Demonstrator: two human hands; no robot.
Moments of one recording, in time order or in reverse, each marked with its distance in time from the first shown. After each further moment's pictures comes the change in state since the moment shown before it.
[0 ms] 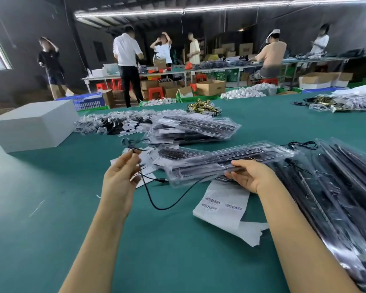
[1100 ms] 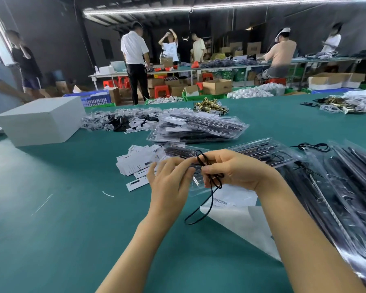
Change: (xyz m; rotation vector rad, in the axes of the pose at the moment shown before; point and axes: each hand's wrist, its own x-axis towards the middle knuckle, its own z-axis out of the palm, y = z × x) left_hand -0.036 -0.041 0.048 1.080 -0.111 0.788; right_hand -0.073 -0.017 0.056 -0.699 -0.862 -0.265
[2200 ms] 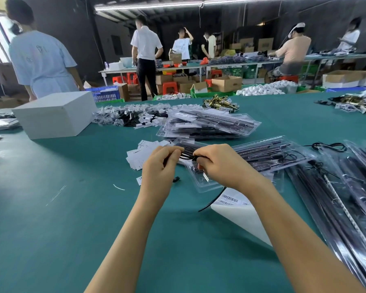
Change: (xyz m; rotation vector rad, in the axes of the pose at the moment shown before) left_hand 0.020 -0.023 -0.032 -0.418 -0.022 -0.312; right_hand 0.023 -0.014 0.044 -0.936 0.356 -0.200
